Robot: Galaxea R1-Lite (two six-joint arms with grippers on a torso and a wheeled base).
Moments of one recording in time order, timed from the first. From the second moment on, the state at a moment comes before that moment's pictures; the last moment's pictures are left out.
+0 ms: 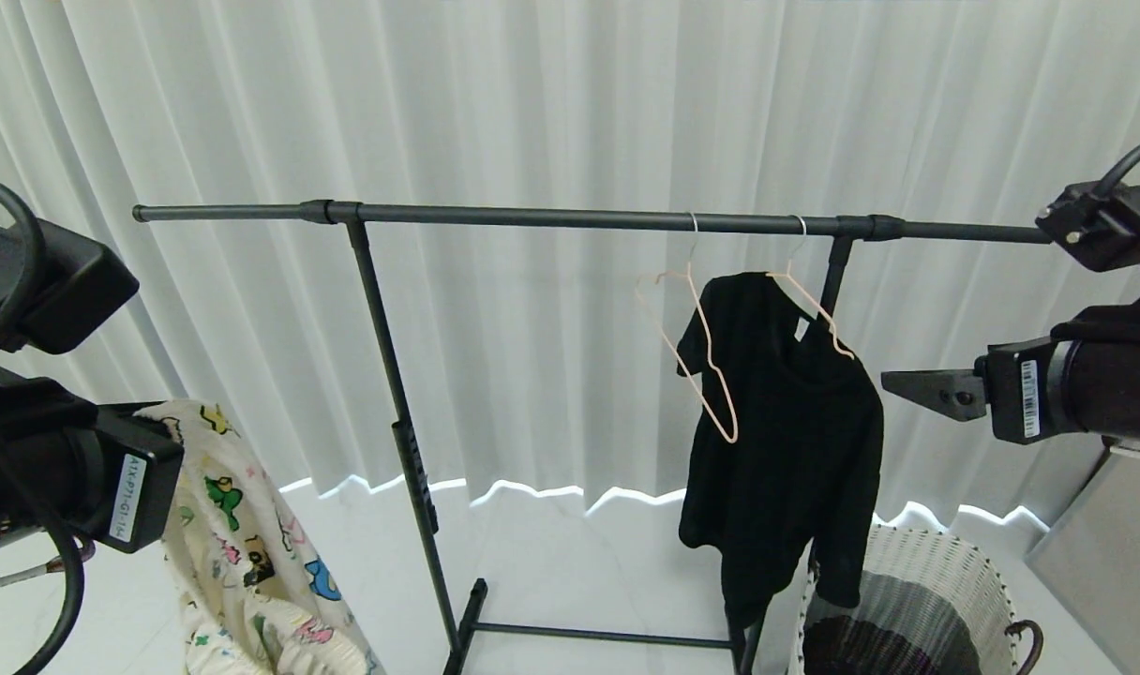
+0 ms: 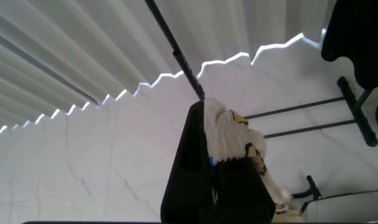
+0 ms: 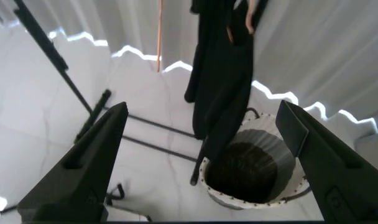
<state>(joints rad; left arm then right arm) -0.44 1.10 -0.89 0.26 0.36 0.22 0.58 1.30 -1.03 0.16 -0.23 0.11</state>
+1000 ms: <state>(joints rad) -0.45 1.11 -0.88 0.26 0.36 0.21 0.61 1.50 -1.01 -0.04 -0.17 0.11</state>
